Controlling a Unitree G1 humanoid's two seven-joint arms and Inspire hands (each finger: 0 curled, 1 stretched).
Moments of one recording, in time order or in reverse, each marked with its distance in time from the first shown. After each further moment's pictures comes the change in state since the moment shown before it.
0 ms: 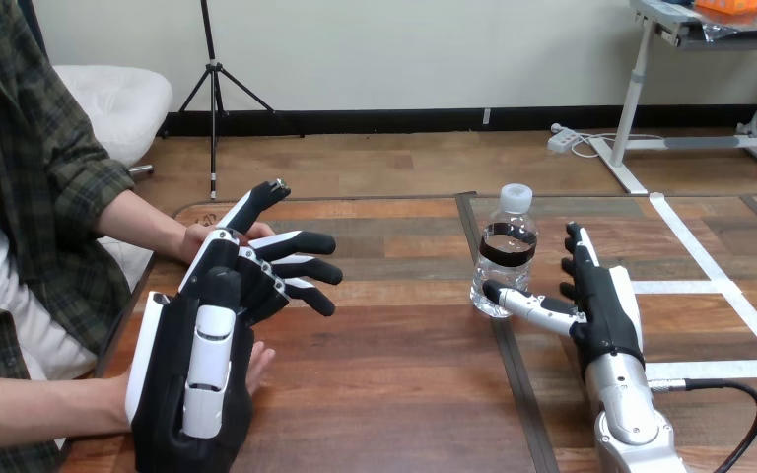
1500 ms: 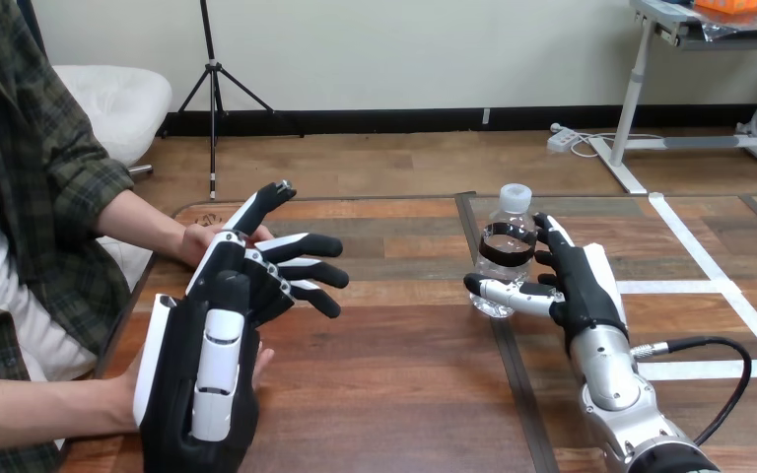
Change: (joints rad) left arm 0.003 -0.005 -0.023 0.025 0.026 -0.041 0.033; right arm -0.105 -0.006 0.066 0.050 -0.092 0.109 -0.032
